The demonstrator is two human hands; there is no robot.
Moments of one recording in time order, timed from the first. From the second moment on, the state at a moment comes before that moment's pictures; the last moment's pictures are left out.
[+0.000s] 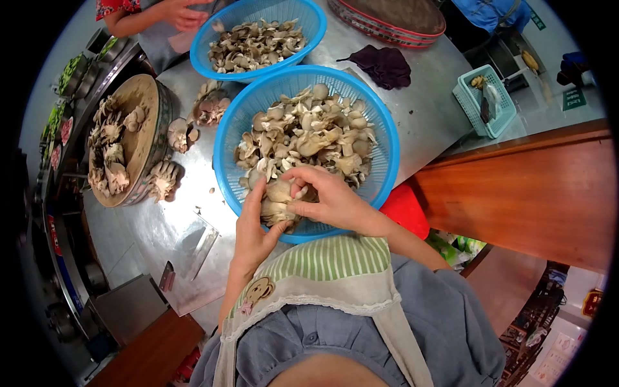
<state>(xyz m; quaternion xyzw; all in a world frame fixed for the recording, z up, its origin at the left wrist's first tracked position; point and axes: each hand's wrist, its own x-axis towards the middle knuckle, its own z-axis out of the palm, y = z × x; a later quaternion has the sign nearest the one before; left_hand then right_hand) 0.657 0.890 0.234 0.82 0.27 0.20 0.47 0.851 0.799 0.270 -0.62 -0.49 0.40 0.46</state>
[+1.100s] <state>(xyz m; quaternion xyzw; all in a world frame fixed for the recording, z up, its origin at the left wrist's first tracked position) 0.657 0.899 0.236 0.83 0.22 0.21 0.47 0.860 0.789 0.273 -0.61 -0.55 0.42 0.39</state>
